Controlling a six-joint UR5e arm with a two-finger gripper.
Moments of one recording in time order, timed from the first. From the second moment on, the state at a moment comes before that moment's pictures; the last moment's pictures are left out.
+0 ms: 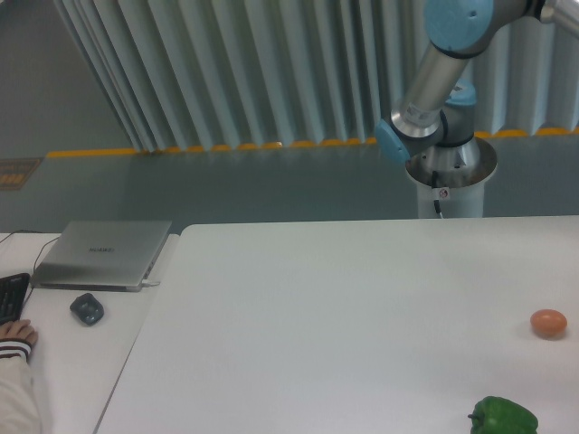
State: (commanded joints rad) arm 2.83 -2.12 -1.31 -0.86 1.42 0.83
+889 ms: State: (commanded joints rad) arm 2.76 -1.85 -1.57 -0.90 1.39 1.28
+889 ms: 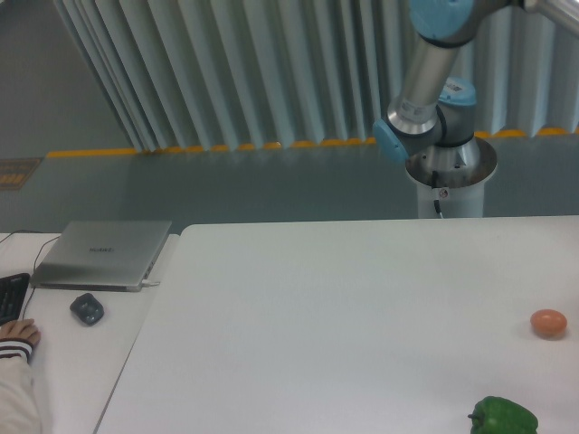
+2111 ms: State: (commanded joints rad) arm 2.68 -1.77 -1.62 -1.26 1.61 2.09
